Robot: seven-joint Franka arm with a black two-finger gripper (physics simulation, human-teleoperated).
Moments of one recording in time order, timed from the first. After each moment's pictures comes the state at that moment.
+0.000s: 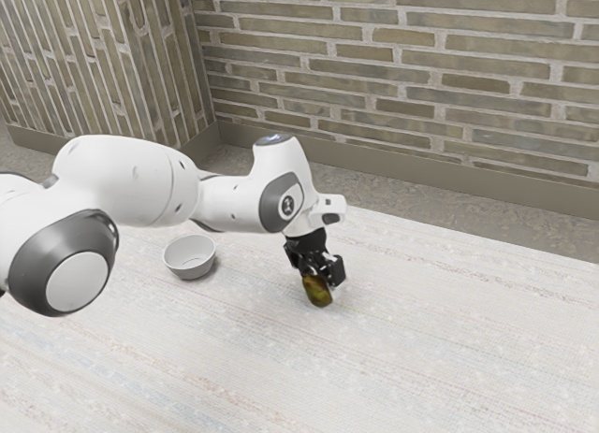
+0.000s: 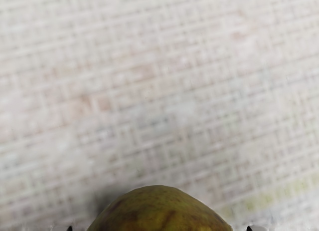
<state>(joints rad) -0.35 0.65 0.18 -1.61 -0.40 2.26 0.33</state>
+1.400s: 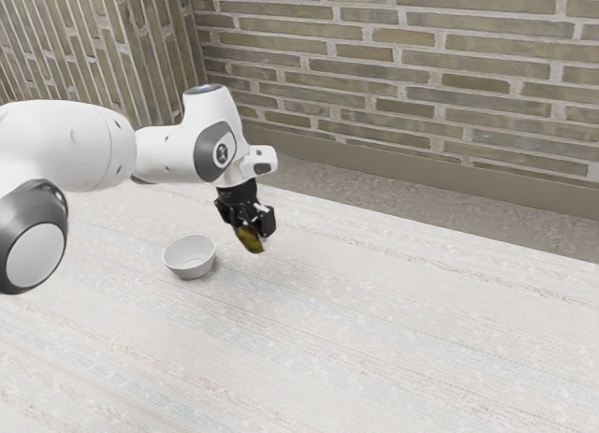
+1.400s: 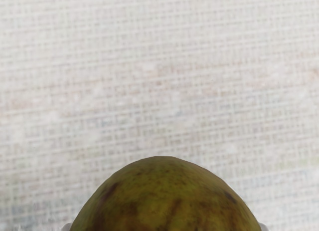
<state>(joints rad) -0.35 0.48 0.39 -1.69 -0.35 2.15 0.33</state>
